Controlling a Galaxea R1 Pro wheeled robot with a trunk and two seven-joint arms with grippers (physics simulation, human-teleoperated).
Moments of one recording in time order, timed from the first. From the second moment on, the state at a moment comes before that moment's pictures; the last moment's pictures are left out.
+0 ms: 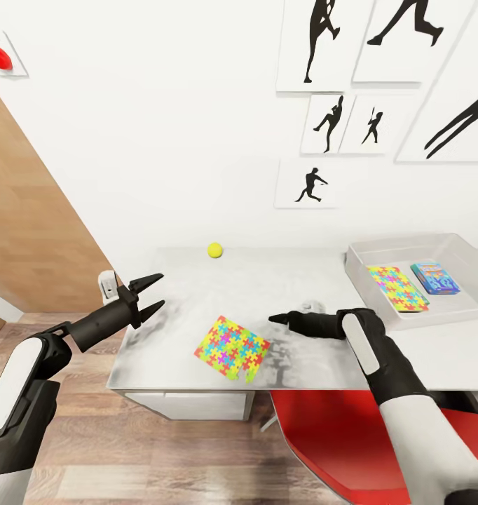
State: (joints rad) left arm -0.50 0.21 0.10 -1.60 1.75 0.85 0.24; right arm -0.77 -0.08 0.05 -1.11 -0.55 1.04 0.30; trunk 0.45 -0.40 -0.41
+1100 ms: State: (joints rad) left arm -0.50 0.21 0.11 -1.60 1.75 0.84 0.24; right arm -0.82 -0.02 0.05 -0.94 -0.54 1.05 0.29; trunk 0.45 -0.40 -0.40
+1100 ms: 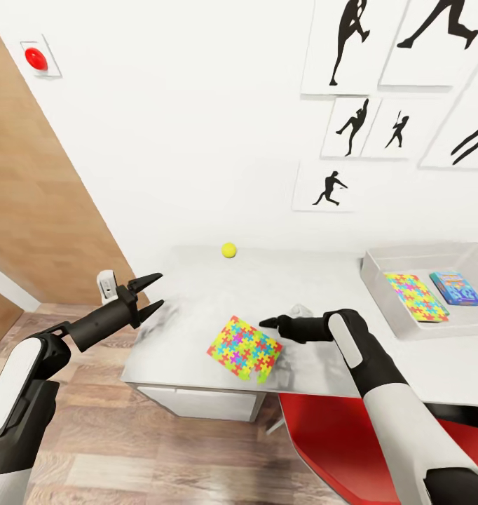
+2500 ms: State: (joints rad) left arm -0.50 0.21 0.11 -1.60 1.75 0.84 0.24; right arm -0.85 -0.02 0.05 -0.80 -0.54 1.00 0.28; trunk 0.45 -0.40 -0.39
